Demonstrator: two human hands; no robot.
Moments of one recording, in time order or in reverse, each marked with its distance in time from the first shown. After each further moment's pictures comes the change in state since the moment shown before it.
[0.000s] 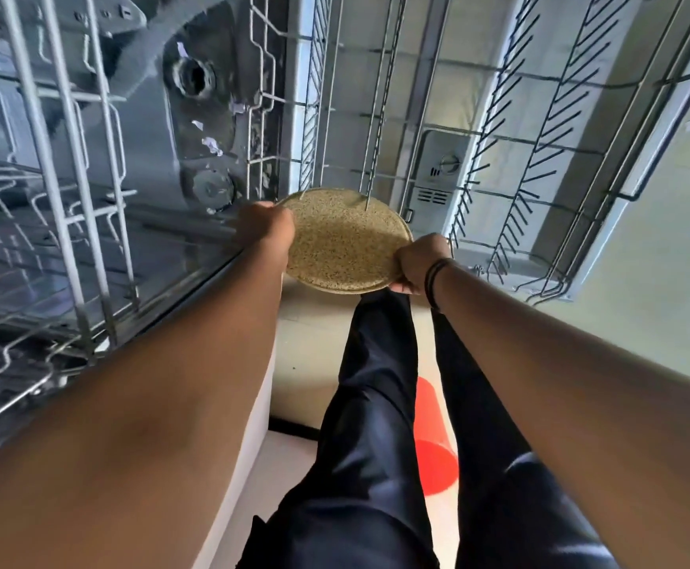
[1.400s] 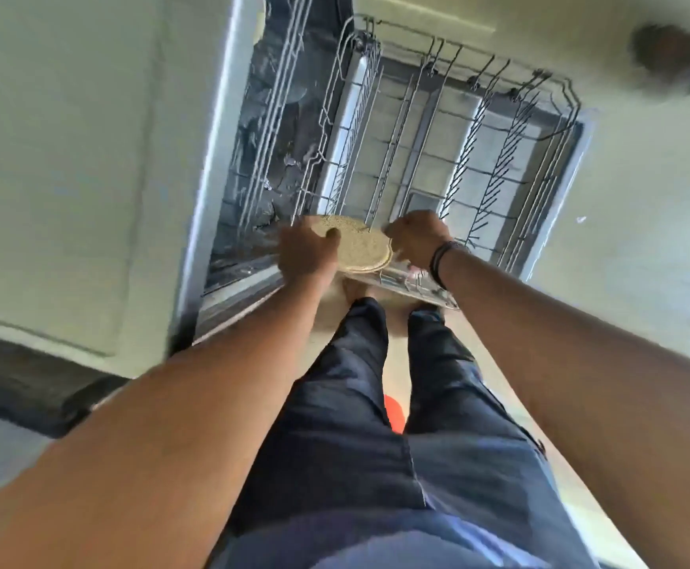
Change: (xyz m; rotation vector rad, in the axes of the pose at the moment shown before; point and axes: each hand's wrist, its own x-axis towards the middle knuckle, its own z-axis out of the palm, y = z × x) left_hand -0.235 0.016 -0.181 0.004 -0.076 0.437; right_hand -0.221 -0.023 -0.042 -0.538 0.077 -0.633
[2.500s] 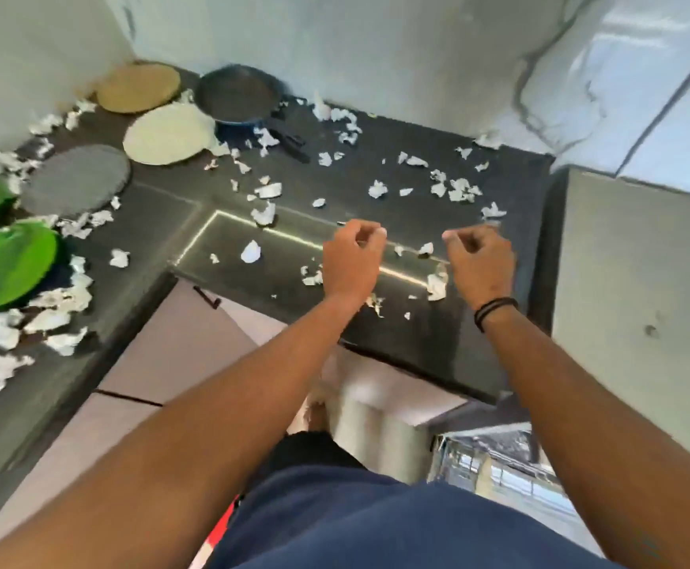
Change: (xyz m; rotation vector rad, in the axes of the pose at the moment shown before) left_hand -0.300 -0.268 -0.323 -0.975 1.352 -0.527; right_hand -0.391 -0.246 0.305 -0.514 -0.449 -1.395
